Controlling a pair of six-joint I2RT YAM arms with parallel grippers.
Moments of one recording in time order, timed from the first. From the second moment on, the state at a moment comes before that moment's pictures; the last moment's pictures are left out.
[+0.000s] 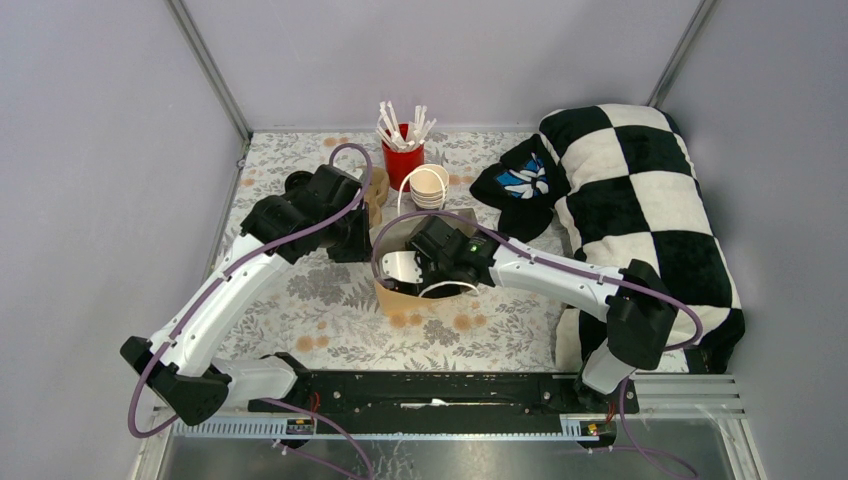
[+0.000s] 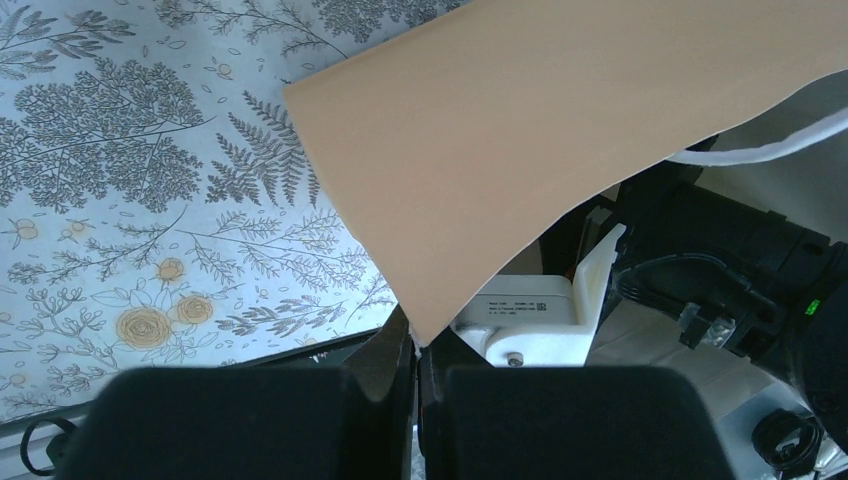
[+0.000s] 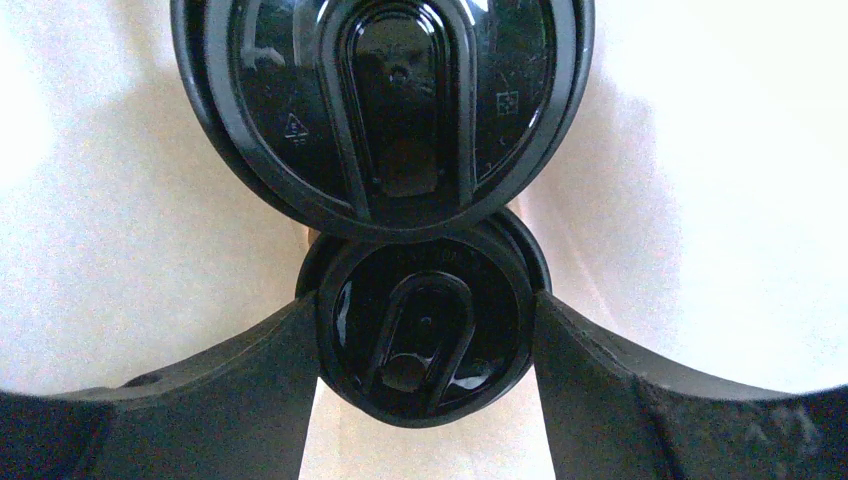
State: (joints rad) left arm -0.63 1.23 1.44 -1.18 0.02 -0.60; right arm 1.01 1.66 1.27 -0.65 0.03 -0.80
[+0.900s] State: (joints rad) left arm -0.62 1.22 1.44 -1.17 -0.05 -0.54; right arm 1.00 1.74 1.49 -0.91 -0.01 -0.66
